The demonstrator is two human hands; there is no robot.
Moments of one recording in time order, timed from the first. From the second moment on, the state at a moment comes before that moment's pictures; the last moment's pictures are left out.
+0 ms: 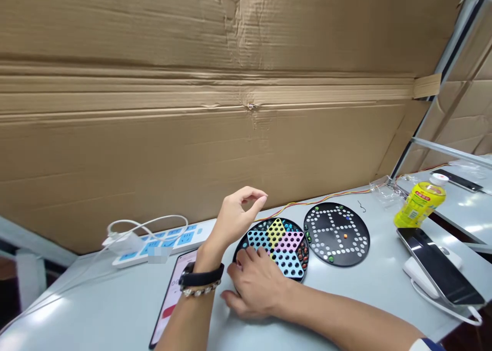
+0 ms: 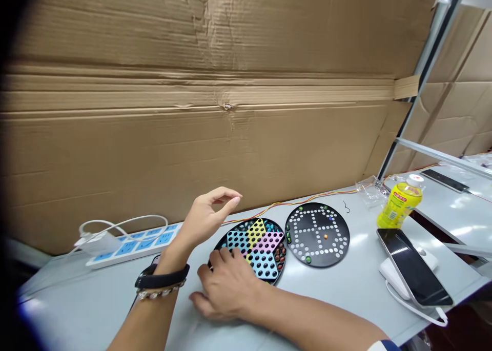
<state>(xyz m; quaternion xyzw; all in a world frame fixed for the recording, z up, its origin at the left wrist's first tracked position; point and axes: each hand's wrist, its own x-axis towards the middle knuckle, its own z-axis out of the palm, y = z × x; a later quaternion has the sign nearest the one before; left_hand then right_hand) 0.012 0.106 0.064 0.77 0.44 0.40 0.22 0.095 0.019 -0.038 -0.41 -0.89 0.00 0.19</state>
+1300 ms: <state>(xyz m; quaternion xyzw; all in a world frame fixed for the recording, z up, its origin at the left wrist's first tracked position) 0.023 0.103 0.060 0.80 0.40 0.36 0.27 0.295 0.041 -0.010 -0.59 -0.76 0.26 0.12</state>
